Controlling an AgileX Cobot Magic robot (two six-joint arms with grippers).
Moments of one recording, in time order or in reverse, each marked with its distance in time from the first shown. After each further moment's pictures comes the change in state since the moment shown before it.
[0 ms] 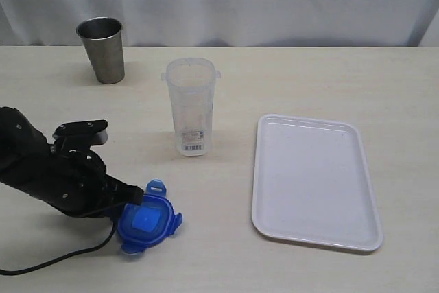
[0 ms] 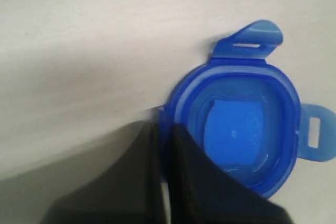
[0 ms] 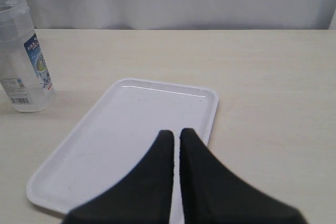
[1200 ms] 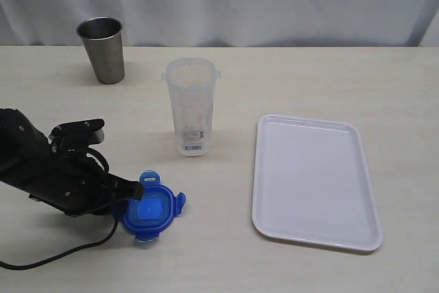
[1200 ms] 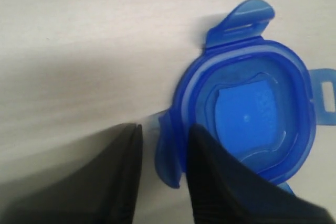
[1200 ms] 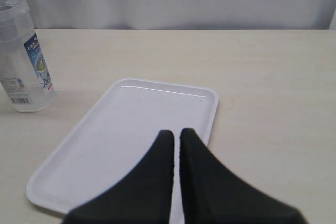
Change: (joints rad) left arm 0.000 0.029 -0.001 0.003 -0.033 -0.062; right arm 0.000 0.000 0.000 0.000 0.000 0.000
